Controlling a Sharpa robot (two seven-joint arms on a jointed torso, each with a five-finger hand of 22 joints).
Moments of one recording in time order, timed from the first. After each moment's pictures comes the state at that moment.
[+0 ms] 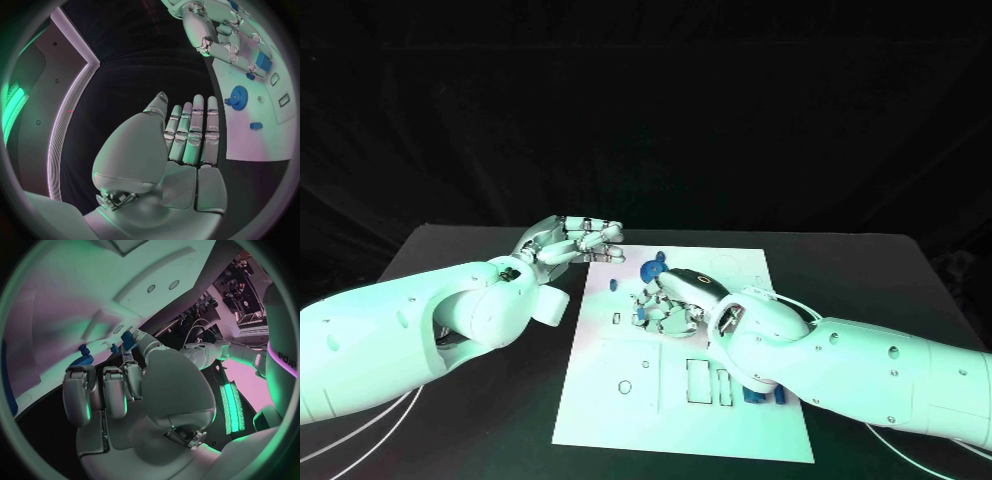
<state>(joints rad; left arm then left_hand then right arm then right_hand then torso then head) 1.18 -0.97 0.04 1.65 -0.09 -0.30 0.29 1.49 -0.02 0.04 0.19 0.13 0.95 0.21 0.12 0.07 1.04 0.17 0.09 0.08 1.08 0.12 0.21 0.21 0.18 0.87 0.26 0.33 0.11 1.19 -0.55 -0.14 1.49 -1.40 -0.42 -0.10 1.34 -0.05 0.26 0.06 0.28 1.09 0.12 0.13 0.19 1.42 0.03 1.37 1.31 1.47 -0.03 1.54 1.31 0.04 1.47 0.08 1.50 1.31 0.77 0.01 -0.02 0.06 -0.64</state>
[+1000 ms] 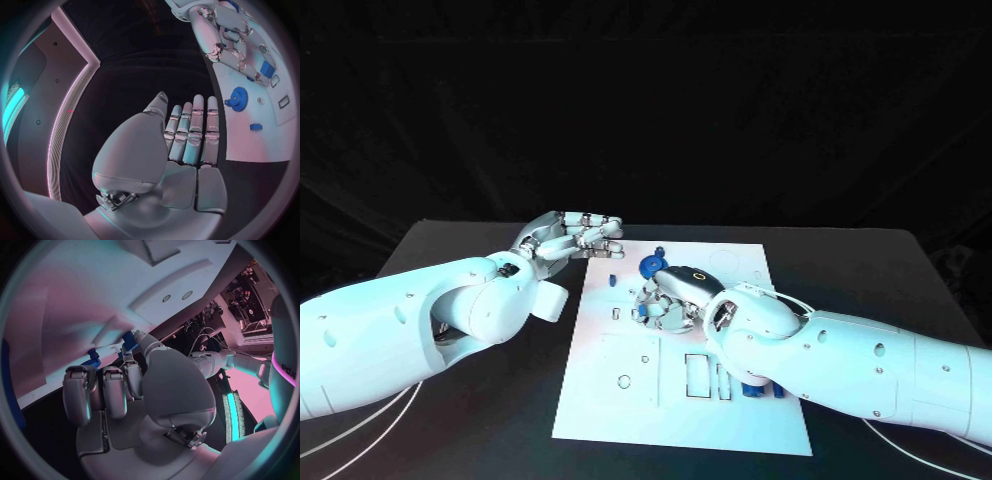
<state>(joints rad) 1.18 -0.98 0.04 1.65 -0.09 -0.29 0.29 1.49 -0.02 0.04 0.19 0.13 0.95 0.21 0.12 0.07 1.04 0.17 0.09 0.08 1.08 0.12 0.20 0.21 0.18 0.87 0.26 0.33 0.11 1.18 -0.52 -0.14 1.45 -1.48 -0.39 -0.15 1.34 -0.05 0.26 0.06 0.29 1.08 0.11 0.13 0.20 1.42 0.03 1.37 1.31 1.47 -0.03 1.54 1.31 0.04 1.47 0.08 1.50 1.31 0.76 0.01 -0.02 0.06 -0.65</state>
